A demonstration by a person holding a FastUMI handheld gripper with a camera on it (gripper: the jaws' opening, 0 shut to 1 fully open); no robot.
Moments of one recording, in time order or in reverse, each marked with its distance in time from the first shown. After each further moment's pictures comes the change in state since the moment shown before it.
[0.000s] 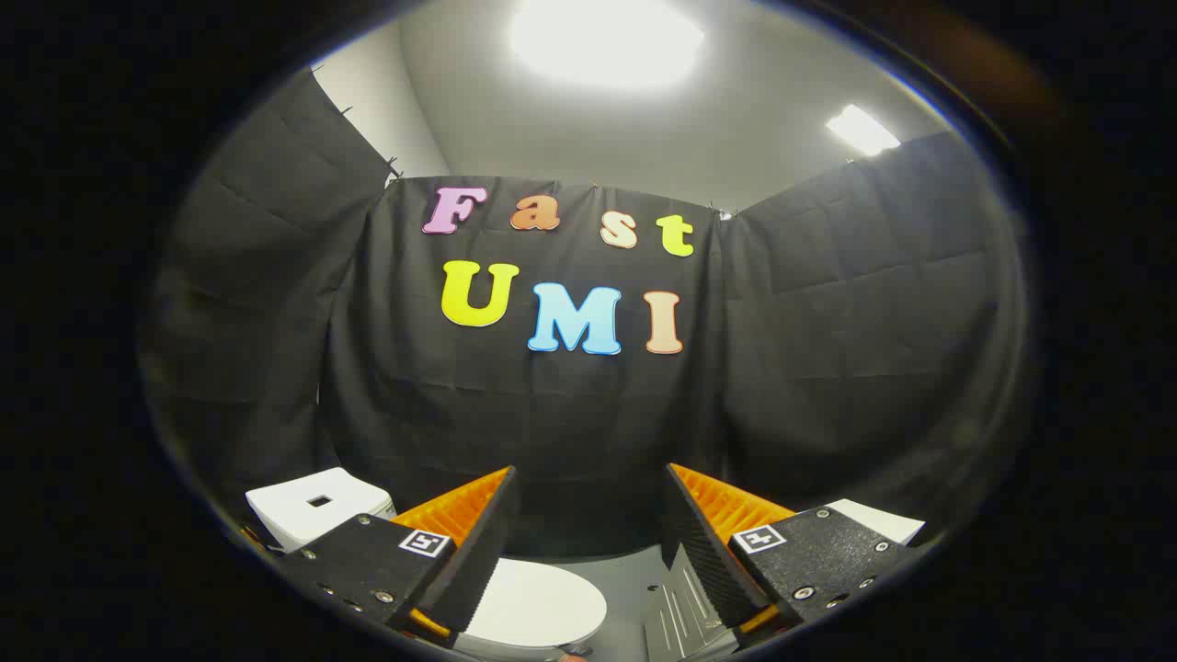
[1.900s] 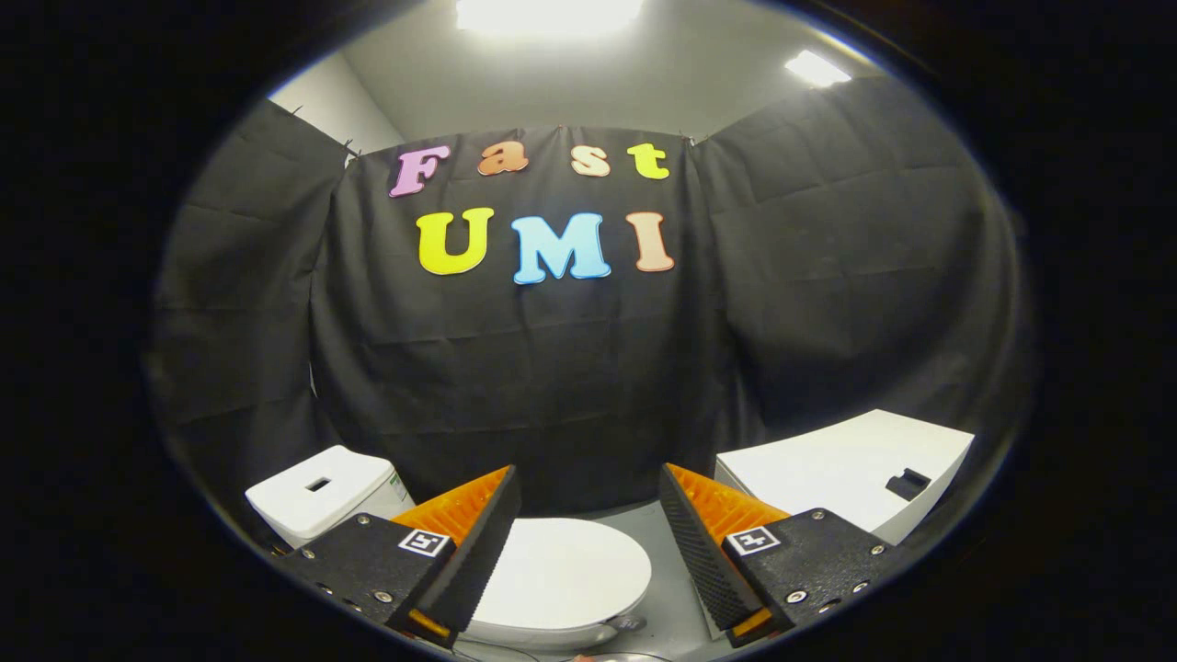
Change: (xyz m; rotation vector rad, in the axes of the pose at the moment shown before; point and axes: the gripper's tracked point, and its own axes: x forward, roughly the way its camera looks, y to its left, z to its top) arm 0.031 0.007 -0.135 0.152 0.203 -0.018
